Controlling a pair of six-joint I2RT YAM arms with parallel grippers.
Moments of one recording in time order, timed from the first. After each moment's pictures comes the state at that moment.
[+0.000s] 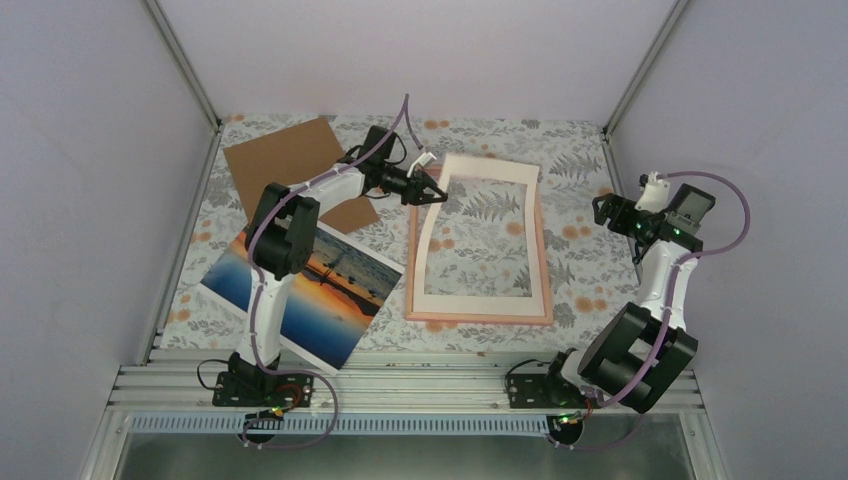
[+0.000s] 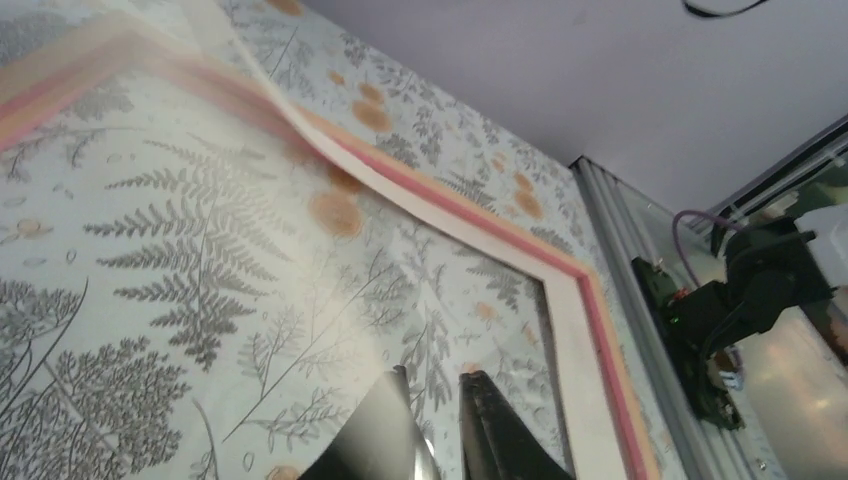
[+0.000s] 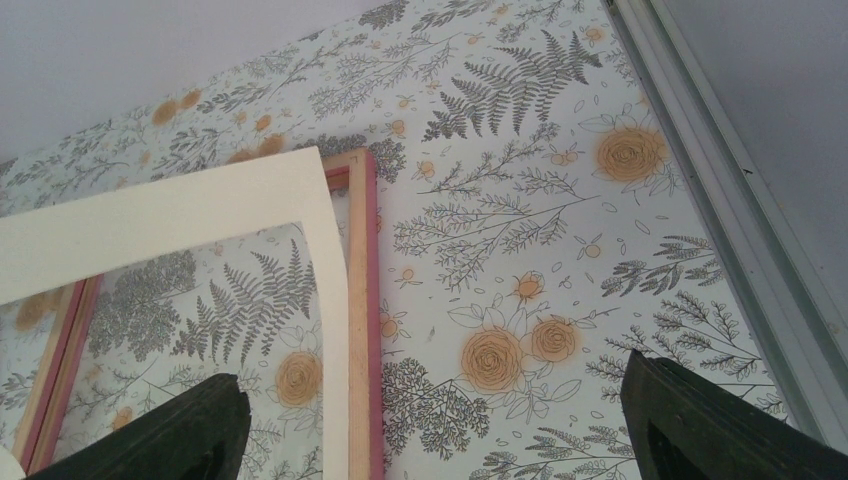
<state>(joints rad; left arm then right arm) -0.45 2.25 1.73 -0.23 1.19 0.14 -0.60 1.29 0.99 -0.47 -0.59 -0.10</state>
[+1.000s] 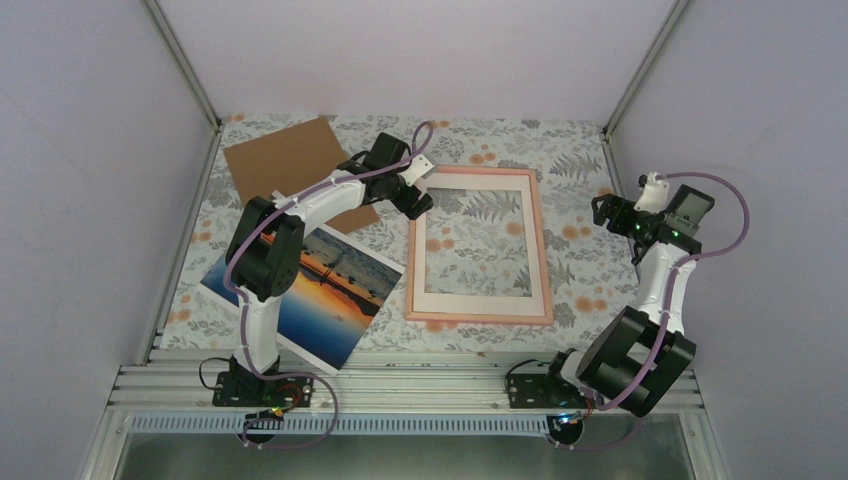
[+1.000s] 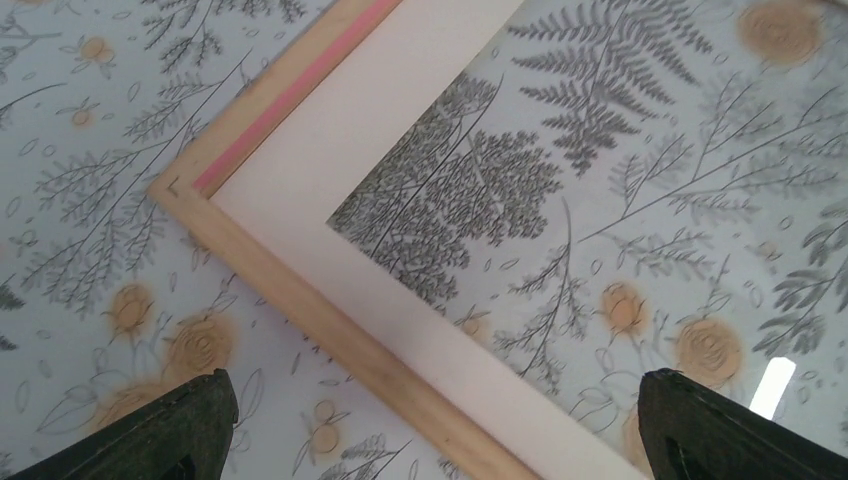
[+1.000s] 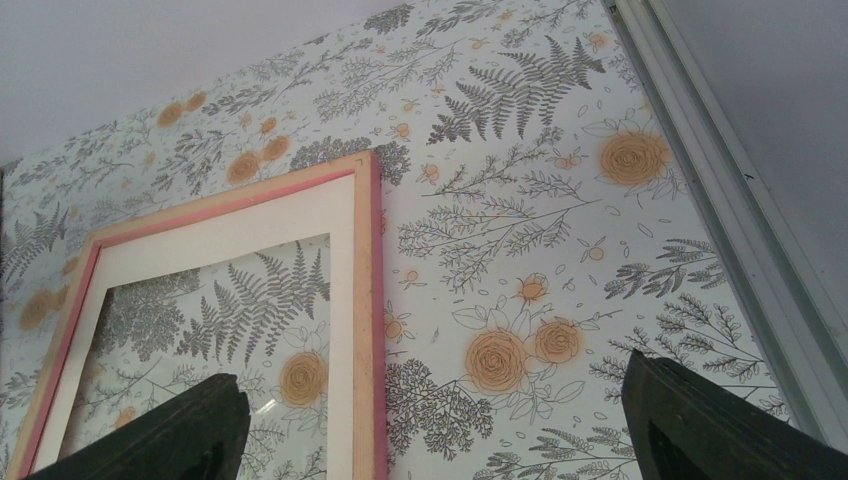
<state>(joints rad) -0.55 2.03 1.57 -0.40 0.25 0.25 -0.59 1.27 0.97 -0.46 -0.59 -0.10</state>
